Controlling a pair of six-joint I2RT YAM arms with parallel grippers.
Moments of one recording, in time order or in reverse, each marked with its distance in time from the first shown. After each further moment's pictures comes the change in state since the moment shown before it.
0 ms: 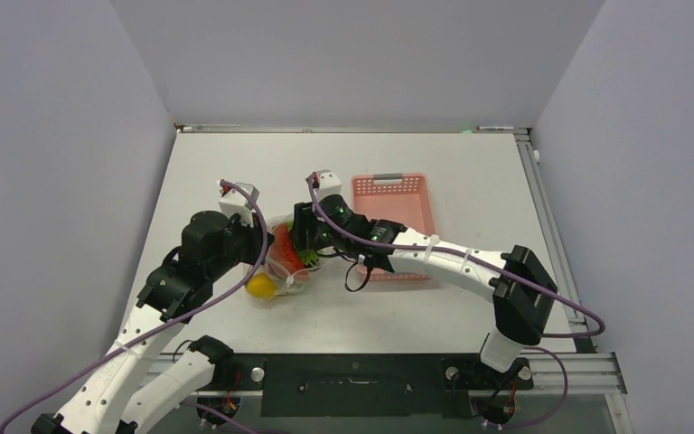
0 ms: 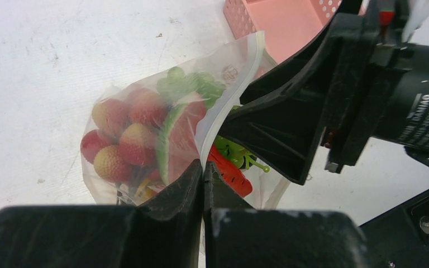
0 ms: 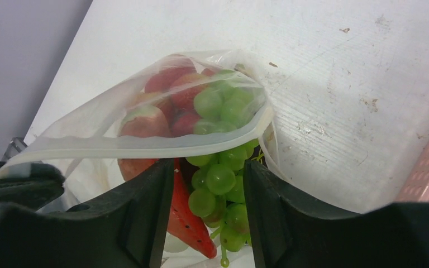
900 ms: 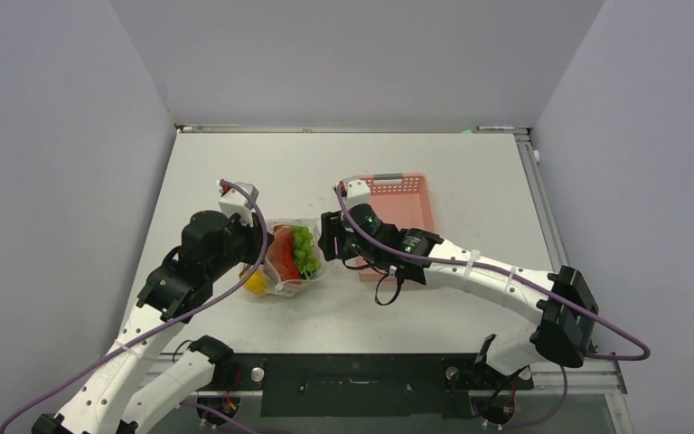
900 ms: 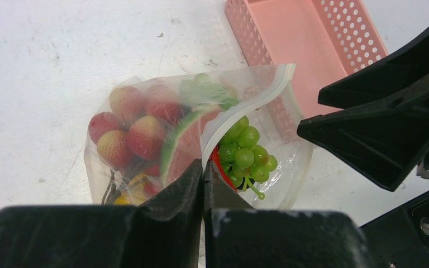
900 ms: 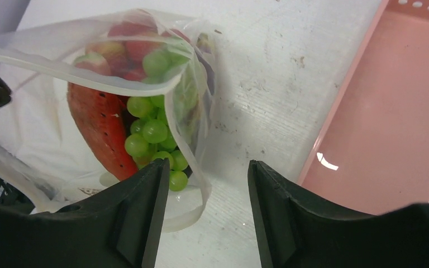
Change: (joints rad) left arm 0.005 0.001 0.000 0.000 0.000 0.000; right arm -0.003 -0.246 -0.132 -0.151 0.089 -0.059
